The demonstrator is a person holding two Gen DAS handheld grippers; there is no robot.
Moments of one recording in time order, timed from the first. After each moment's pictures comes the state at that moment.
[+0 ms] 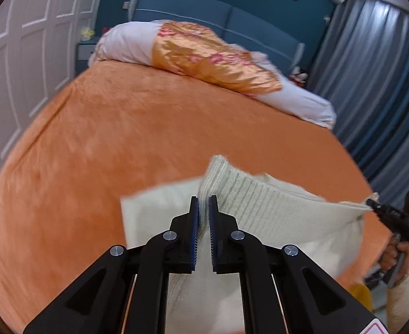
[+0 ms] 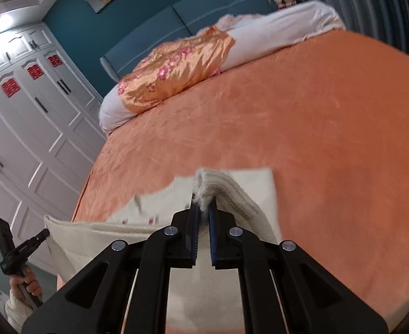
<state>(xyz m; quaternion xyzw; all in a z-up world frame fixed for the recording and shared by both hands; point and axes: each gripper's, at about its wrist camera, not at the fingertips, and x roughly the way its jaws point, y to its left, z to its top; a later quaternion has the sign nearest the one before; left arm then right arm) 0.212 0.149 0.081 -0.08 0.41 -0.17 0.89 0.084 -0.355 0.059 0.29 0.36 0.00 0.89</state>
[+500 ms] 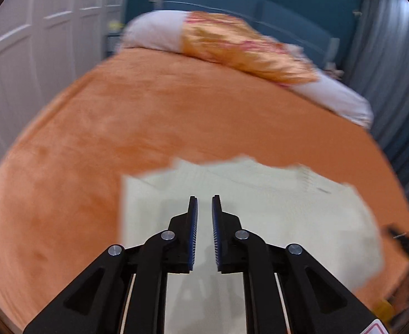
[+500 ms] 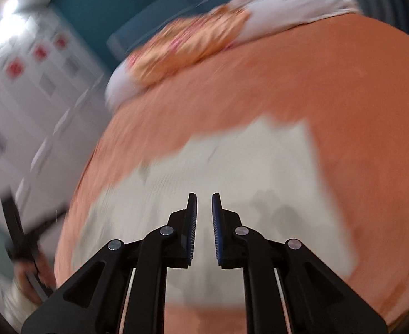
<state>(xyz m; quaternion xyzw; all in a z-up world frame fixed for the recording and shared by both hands) 0.177 0.106 0.029 -0.08 0.43 -0.12 0.89 0.063 -0.265 0.001 0.26 0.40 0.06 0.88</state>
